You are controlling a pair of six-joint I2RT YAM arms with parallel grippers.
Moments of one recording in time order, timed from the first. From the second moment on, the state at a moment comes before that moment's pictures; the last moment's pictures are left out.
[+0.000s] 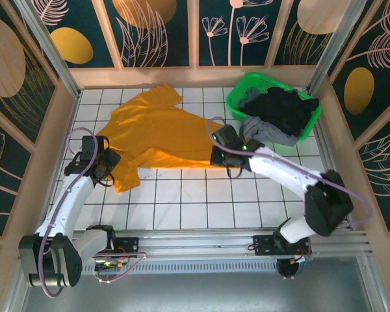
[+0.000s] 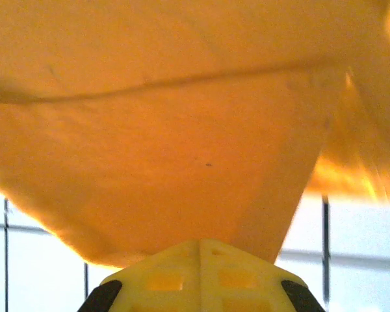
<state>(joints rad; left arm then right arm) -0.01 1.08 0.75 -0.64 -0.08 -0.94 0.72 1.42 0.99 -0.59 0.08 0.74</state>
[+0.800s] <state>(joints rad) 0.10 1.39 0.70 -0.55 -0.20 -0.70 0.51 1.15 0.68 -0.73 0.17 0.83</state>
